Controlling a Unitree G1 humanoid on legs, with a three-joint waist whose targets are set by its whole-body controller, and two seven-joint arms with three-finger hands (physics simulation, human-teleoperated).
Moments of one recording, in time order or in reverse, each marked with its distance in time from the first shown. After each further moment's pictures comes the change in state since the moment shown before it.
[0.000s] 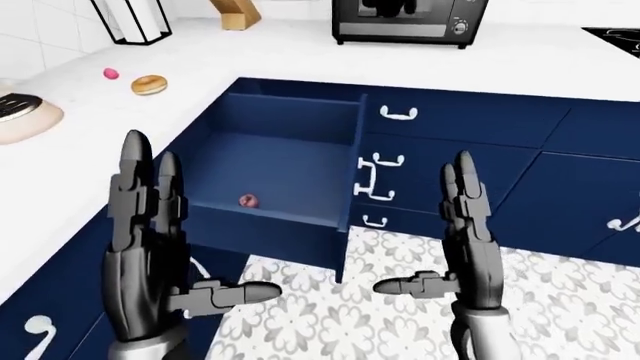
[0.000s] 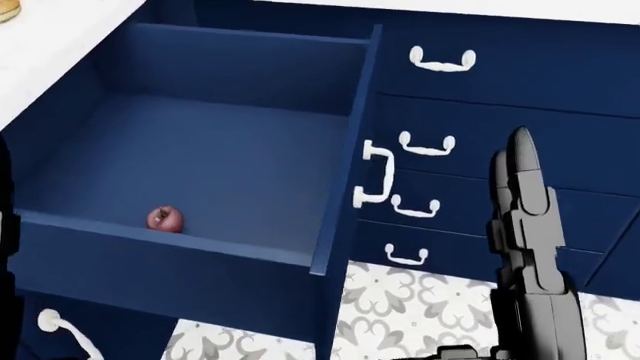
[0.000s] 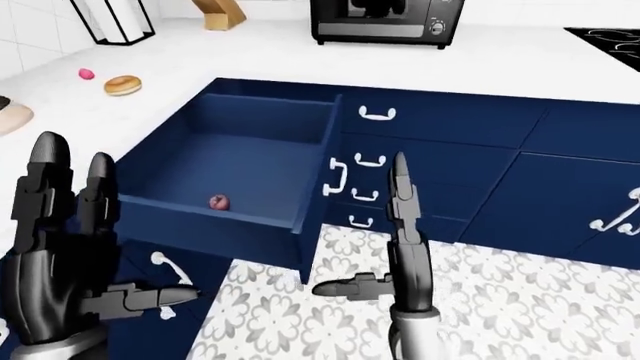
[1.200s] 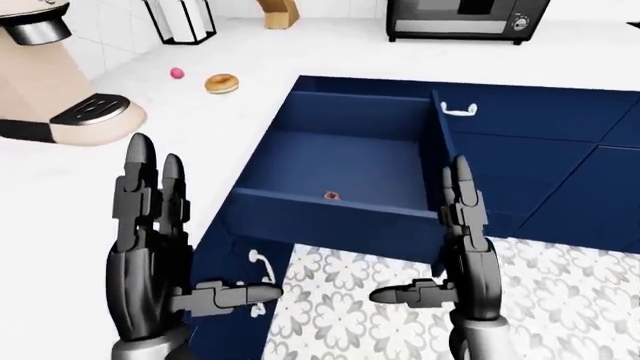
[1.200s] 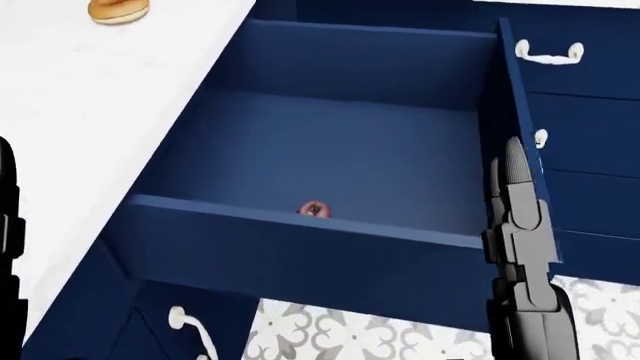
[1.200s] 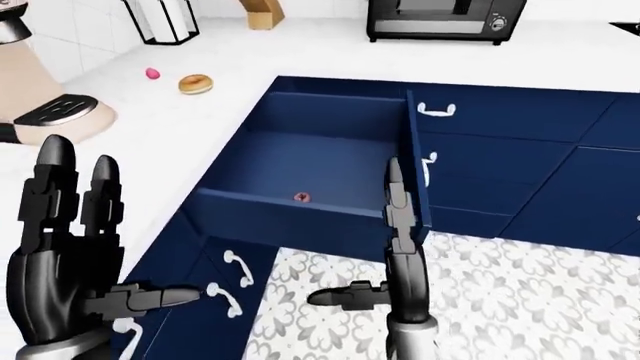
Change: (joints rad) left arm 0.008 -0.001 -0.010 0.007 0.008 -0.001 0.005; right arm 0.049 -0.002 0.037 -0.034 -0.061 -0.028 -0.032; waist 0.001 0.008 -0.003
